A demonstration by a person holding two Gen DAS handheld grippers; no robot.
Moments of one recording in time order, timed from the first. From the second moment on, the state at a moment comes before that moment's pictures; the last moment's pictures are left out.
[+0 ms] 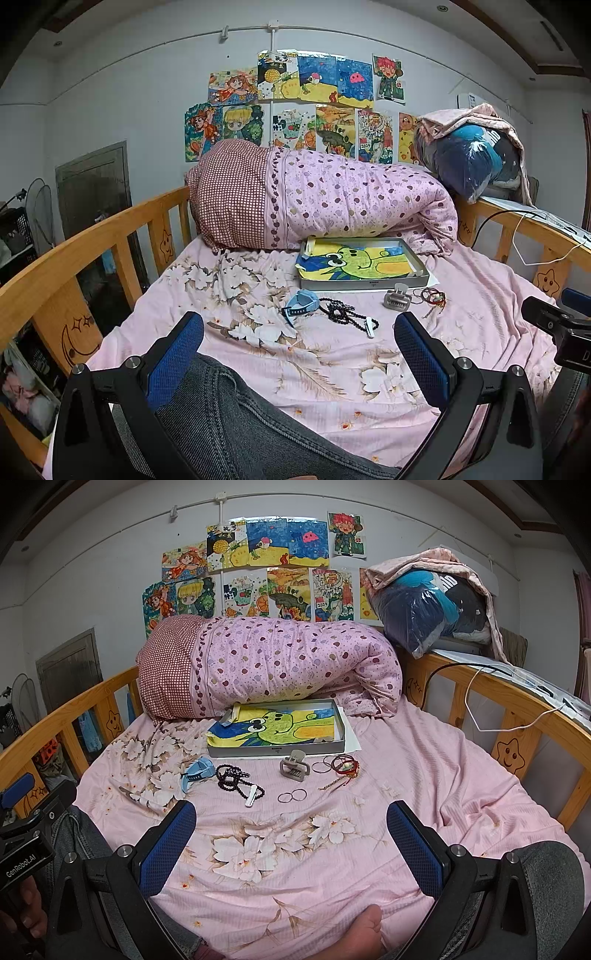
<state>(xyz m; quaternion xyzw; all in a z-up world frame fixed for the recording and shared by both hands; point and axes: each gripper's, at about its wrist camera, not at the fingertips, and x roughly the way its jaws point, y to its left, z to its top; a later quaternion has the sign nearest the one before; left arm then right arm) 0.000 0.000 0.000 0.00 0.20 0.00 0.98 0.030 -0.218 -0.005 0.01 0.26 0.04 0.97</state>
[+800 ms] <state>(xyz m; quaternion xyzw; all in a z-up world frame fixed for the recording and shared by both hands) 0.021 0.005 -0.002 -0.02 0.26 0.00 0.96 0.043 -0.230 0.005 0.04 0.29 0.03 0.96</state>
